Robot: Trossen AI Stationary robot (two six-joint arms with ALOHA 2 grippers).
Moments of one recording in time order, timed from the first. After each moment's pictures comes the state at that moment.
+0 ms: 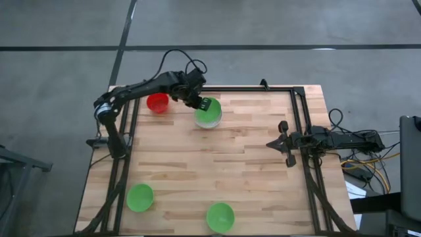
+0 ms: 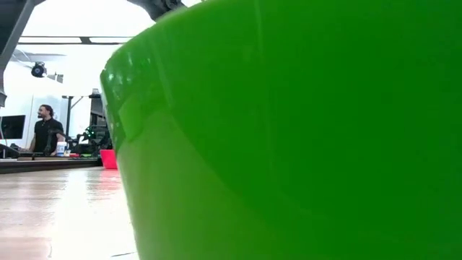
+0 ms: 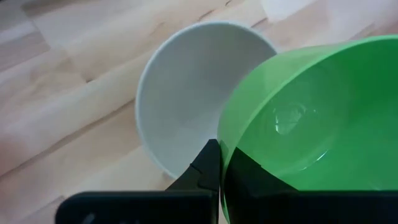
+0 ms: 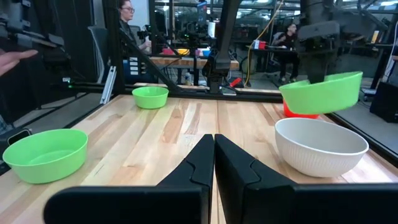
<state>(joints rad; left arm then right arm) 0.51 1.77 1.58 -0.94 0.11 -0.61 0.05 0.03 0.01 0.01 -0.04 0.00</state>
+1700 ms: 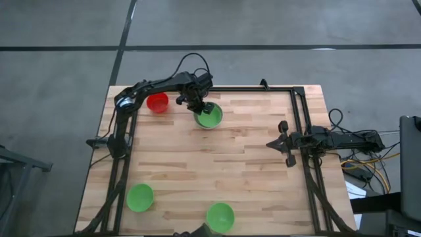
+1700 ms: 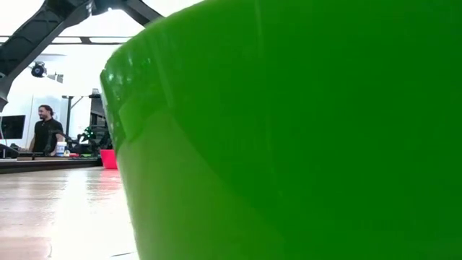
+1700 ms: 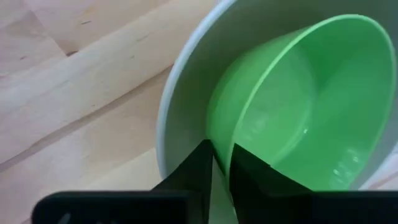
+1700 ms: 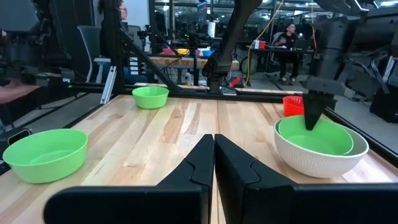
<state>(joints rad) 0.56 2.02 1.68 -1.04 0.21 -0.56 0.05 0.03 0.01 0.01 -0.04 0.00</state>
